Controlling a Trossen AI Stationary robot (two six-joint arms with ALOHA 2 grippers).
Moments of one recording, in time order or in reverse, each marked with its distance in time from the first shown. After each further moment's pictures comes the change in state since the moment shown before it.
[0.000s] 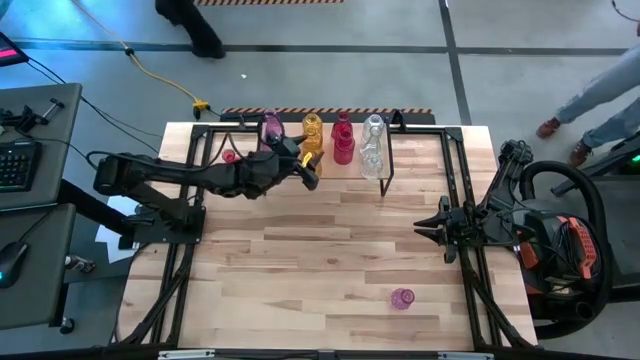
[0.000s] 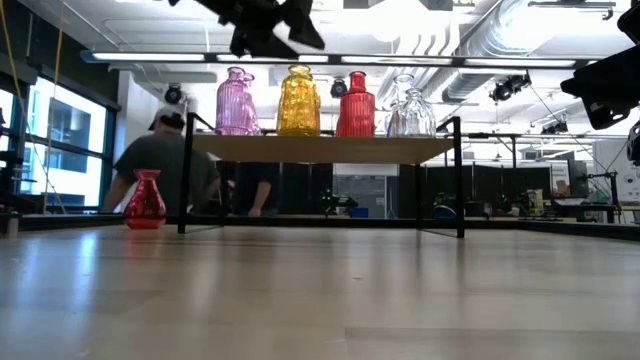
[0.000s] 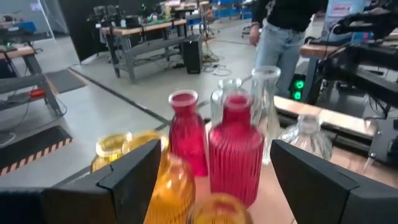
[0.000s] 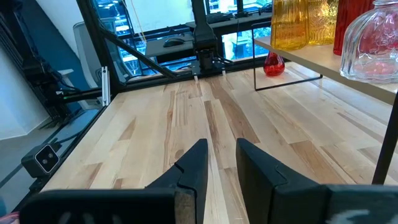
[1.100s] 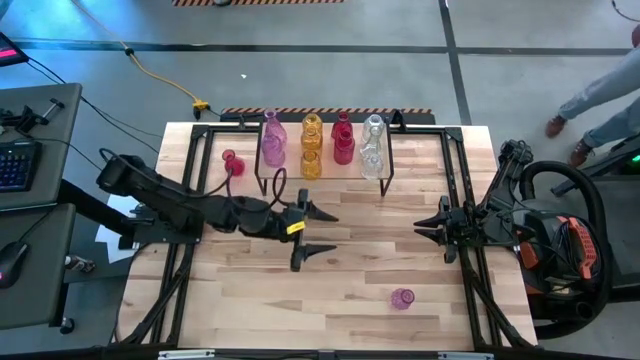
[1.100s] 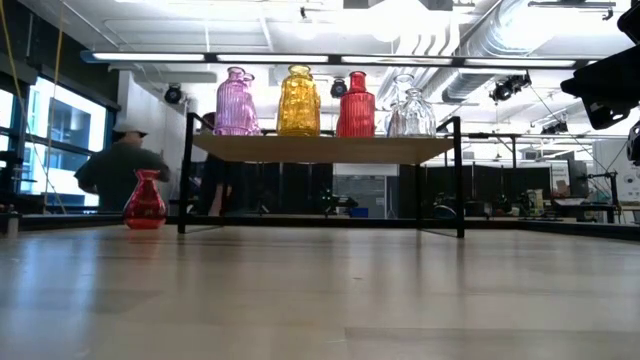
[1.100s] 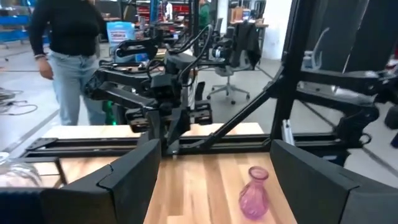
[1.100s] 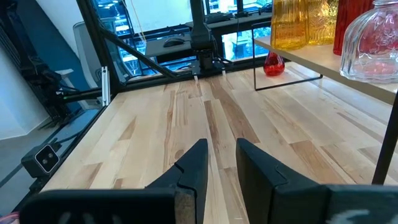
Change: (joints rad) left arm -0.352 0.049 0.066 0.099 0.464 0.040; right arm 0.000 0.000 0.000 0.000 0.000 0.000
